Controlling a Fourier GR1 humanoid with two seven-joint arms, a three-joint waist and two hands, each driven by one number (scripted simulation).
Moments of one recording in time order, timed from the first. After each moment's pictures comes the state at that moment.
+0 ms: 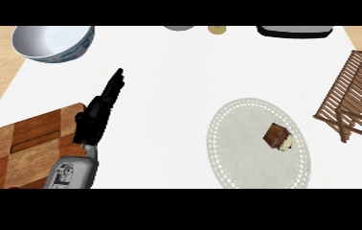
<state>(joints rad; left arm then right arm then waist) -0.18 0.05 -0.04 -1.46 -0.16 -0.03 0.03 -0.88 -1.13 -0.27 -0.23 -0.13 0.39 -0.75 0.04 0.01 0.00</state>
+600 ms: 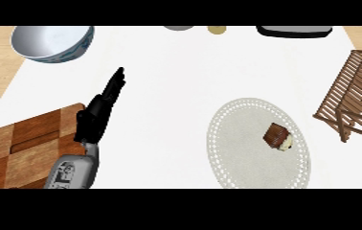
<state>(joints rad) -0.19 0.05 -0.04 -1.46 -0.16 -0.04 0.04 -0.99 -1.21 -0.38 -0.16 -0.24 0.57 -0.52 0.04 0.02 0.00</state>
